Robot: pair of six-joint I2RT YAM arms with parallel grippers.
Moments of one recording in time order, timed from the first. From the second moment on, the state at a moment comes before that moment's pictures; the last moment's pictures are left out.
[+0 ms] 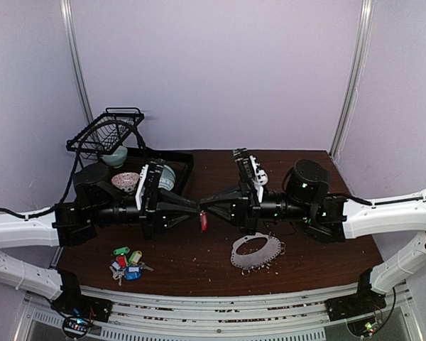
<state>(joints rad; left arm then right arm) -1.00 1.05 0.69 0.35 0.50 -0.10 1.09 1.37 0.86 0.61 -0.46 0.30</state>
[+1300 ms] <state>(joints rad) -1.00 1.10 0.70 0.43 0.57 -0.13 1.09 1.37 0.86 0.61 -0.46 0.29</state>
